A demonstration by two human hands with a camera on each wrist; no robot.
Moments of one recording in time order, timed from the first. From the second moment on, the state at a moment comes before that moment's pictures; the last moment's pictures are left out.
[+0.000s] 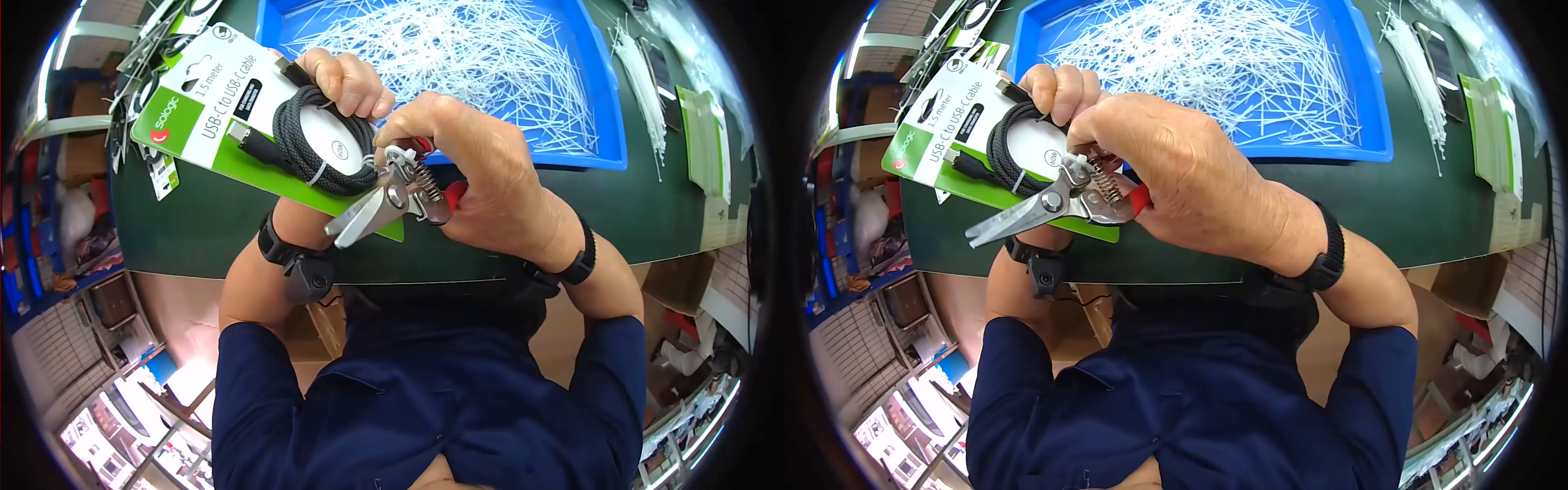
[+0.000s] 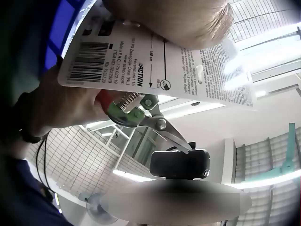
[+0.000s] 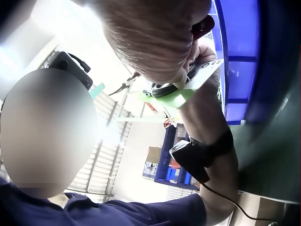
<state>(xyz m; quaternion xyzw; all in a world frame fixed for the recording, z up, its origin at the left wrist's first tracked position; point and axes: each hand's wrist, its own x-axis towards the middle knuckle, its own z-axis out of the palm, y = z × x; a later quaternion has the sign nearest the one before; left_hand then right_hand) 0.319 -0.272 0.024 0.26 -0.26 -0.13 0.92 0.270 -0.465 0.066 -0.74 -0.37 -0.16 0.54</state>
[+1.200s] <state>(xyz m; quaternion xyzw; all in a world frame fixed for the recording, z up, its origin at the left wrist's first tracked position) 0.091 0.091 0.065 0.61 0.20 0.43 0.63 0.289 -0.505 0.076 -0.85 -0.13 0.03 0.52</state>
